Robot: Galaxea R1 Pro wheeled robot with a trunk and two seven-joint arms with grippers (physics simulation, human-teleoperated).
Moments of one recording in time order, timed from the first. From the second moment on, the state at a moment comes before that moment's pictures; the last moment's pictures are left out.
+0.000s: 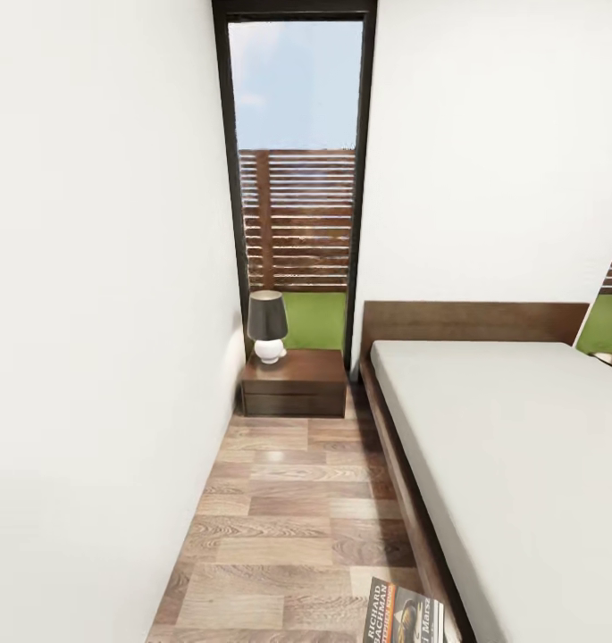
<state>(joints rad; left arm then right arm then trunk) -0.33 -0.01 -0.10 -0.02 0.05 -0.17 -0.09 -0.41 -0.25 -0.20 0.06 -0.19 -0.03 0.90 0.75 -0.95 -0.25</state>
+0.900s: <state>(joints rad) -0.33 -0.01 -0.10 -0.02 0.05 -0.17 -0.09 -0.41 -0.24 -0.19 0.06 -0.19 -0.03 0.90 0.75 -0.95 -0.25</state>
